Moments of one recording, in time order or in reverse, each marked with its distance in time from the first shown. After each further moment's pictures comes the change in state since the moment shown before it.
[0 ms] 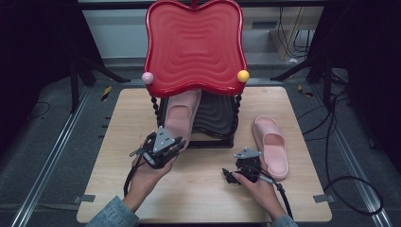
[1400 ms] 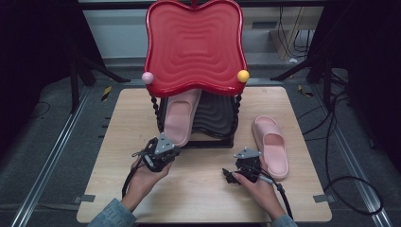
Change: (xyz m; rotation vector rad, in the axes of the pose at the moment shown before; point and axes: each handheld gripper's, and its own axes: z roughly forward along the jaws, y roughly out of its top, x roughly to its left) left arm 0.013 -0.028 0.027 0.121 -0.052 -0.012; right arm 0.000 0.000 0.000 0.000 -0.002 0.002
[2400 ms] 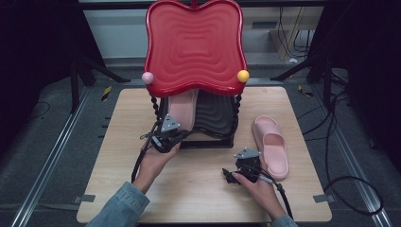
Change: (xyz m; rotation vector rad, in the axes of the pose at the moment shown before) left arm 0.020 0.042 0.022 -0.052 0.006 -0.079; right arm 0.000 0.000 0.000 -0.001 -0.003 -0.005
